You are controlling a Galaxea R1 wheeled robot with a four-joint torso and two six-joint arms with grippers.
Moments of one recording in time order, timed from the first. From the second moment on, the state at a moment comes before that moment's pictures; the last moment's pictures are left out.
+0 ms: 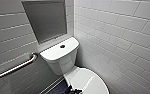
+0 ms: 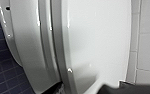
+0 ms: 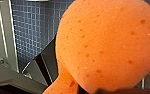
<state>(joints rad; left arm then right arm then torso) 0.73 2.87 -2.09 -0.40 -0.01 -0.38 -1.51 2.27 -1.66 -0.07 0.28 0.48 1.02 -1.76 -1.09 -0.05</state>
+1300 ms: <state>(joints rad) 0.75 2.96 -2.22 -0.42 -0.01 -0.40 -1.50 2.29 -1.67 -0.07 0.32 0.49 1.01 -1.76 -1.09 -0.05</state>
